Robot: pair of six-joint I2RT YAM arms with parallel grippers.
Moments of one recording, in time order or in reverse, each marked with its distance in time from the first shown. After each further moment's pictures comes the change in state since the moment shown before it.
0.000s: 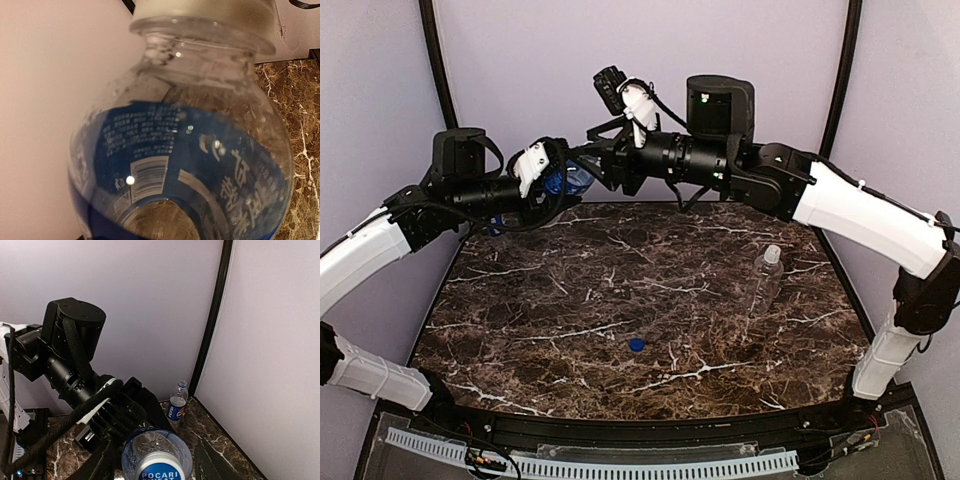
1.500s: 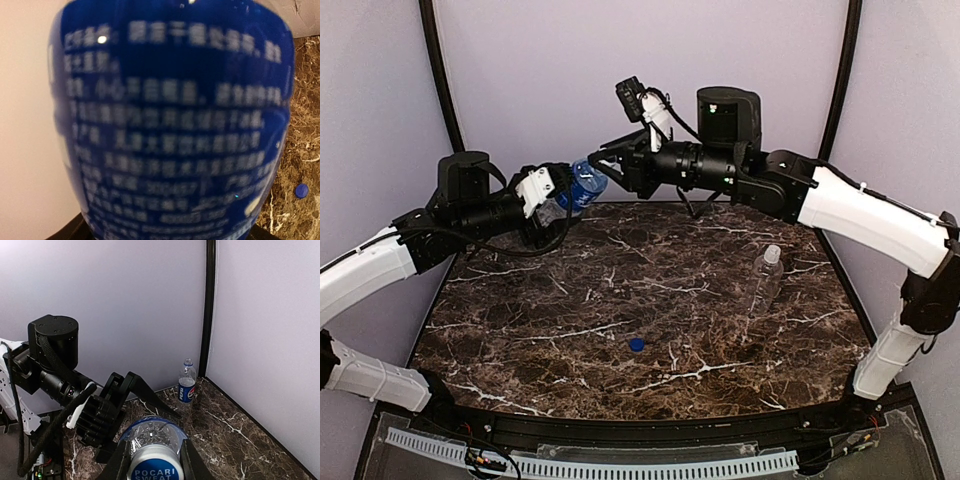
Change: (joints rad) left arm -0.011 -0.045 -0.171 0.140 -0.150 0.062; right arm -0.063 -0.043 -0.108 0.008 -0.072 0.165
